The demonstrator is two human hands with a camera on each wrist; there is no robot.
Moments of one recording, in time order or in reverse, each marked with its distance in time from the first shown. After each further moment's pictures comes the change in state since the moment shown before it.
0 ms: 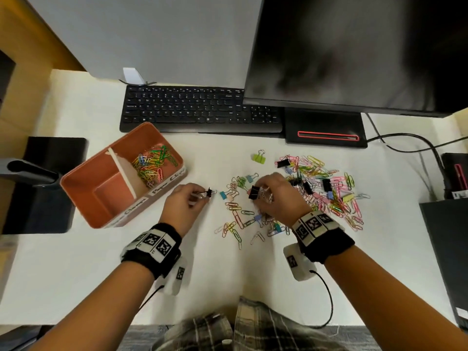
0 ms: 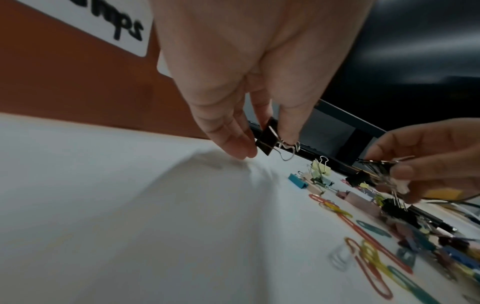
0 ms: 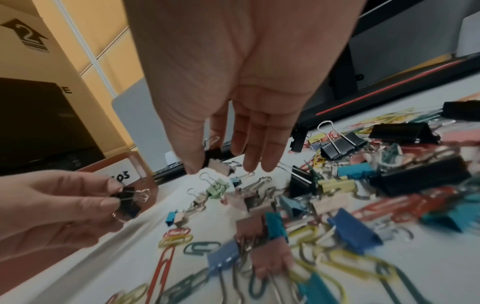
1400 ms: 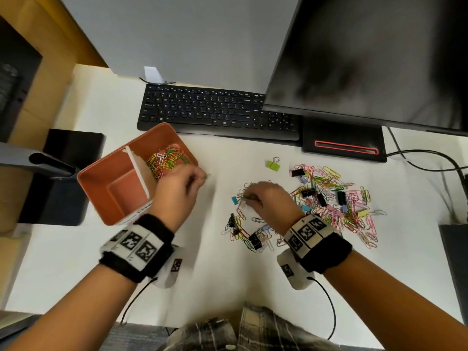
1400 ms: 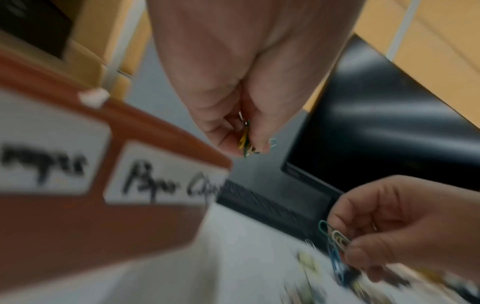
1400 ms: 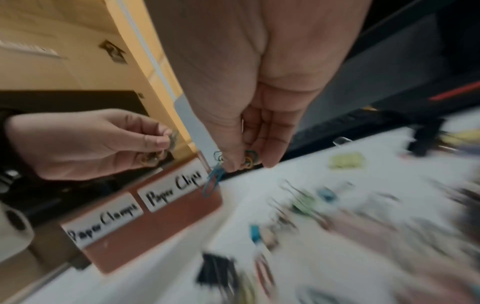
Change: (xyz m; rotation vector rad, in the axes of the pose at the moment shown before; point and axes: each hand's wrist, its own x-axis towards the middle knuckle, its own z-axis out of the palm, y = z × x) left_hand 0.003 0.043 -0.055 0.140 0.176 0.212; right_hand 0.018 -0.047 0.009 -0.131 -0.101 -0.185
